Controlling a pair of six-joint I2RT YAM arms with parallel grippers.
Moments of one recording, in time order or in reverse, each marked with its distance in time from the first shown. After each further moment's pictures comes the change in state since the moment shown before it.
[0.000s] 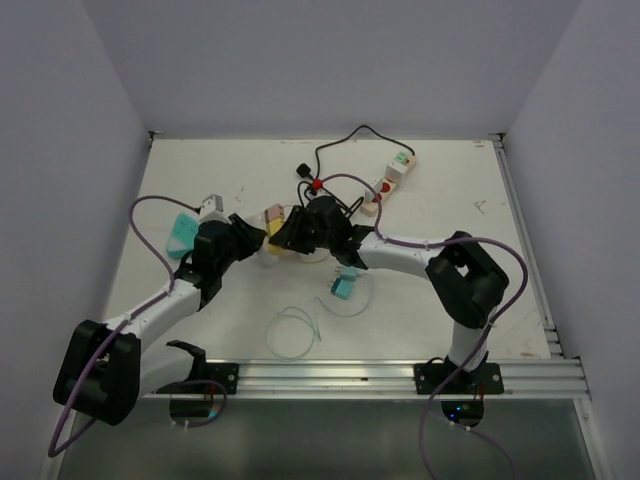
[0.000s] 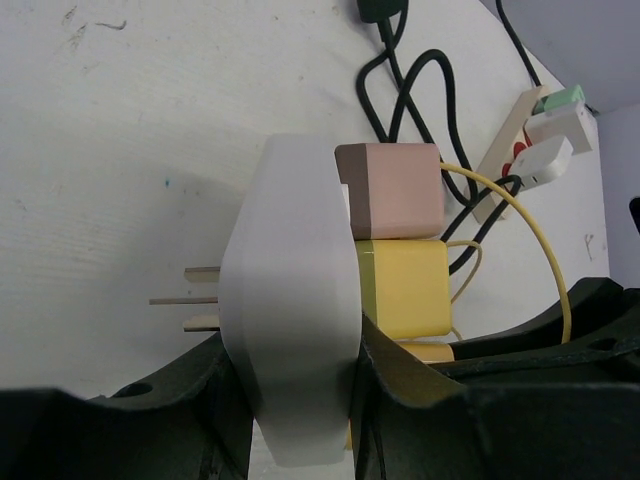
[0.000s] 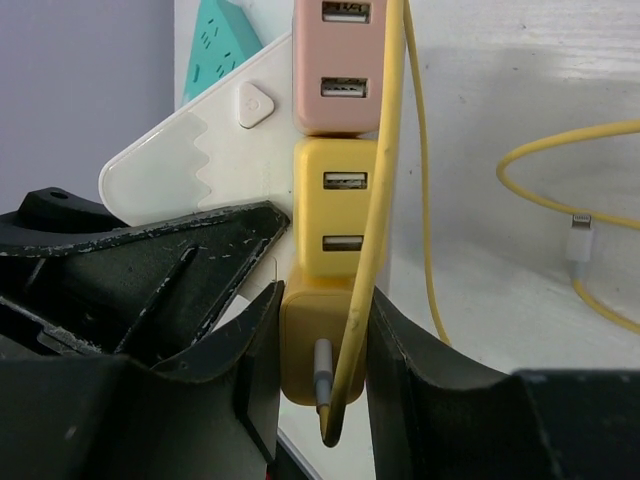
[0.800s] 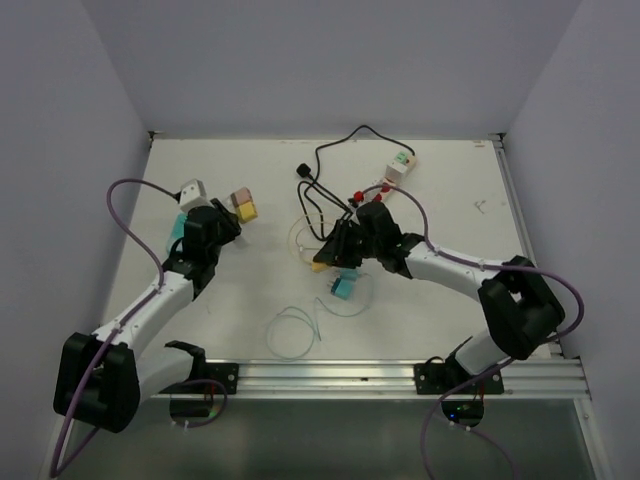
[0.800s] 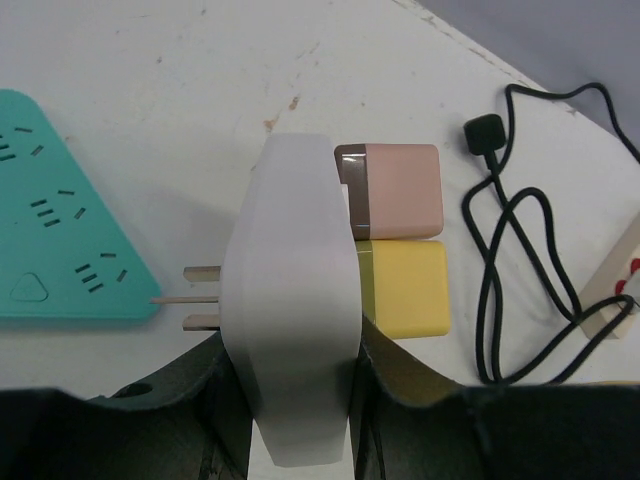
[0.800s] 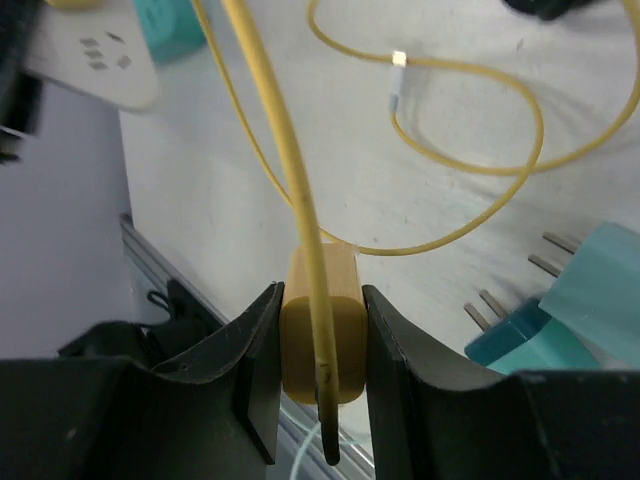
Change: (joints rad) left arm 0.039 -0.035 0.133 -0.171 -0.267 0.153; right arm -0.171 -0.359 -0.289 -0.180 -0.163 -0.096
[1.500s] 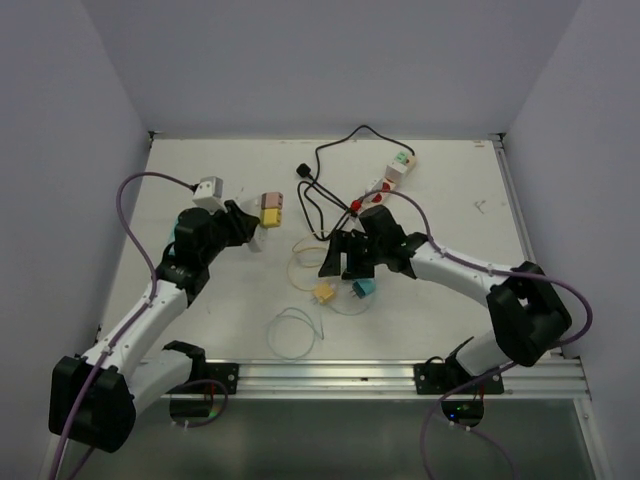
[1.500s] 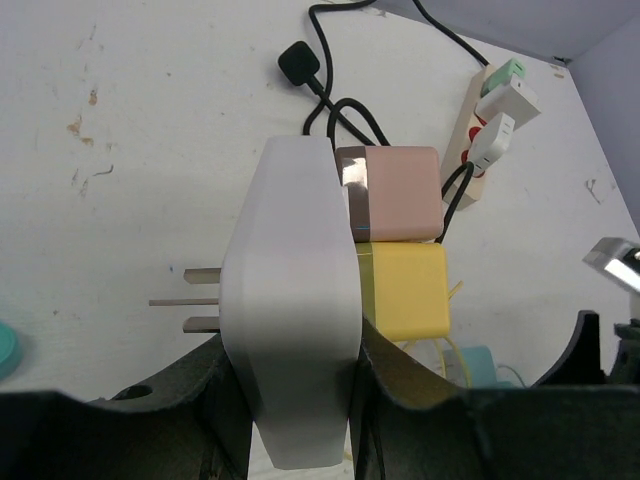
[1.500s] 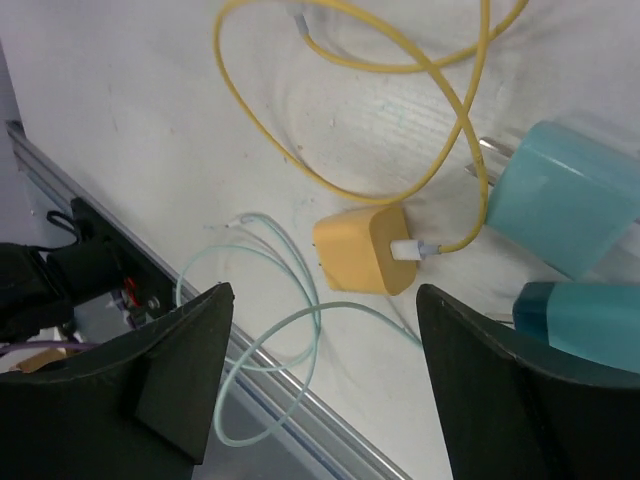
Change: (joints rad) left arm -0.001 -0.119 0.017 -0.006 0.417 0.152; right arm -0.015 0.022 -0.037 -0.194 -0.129 -0.212
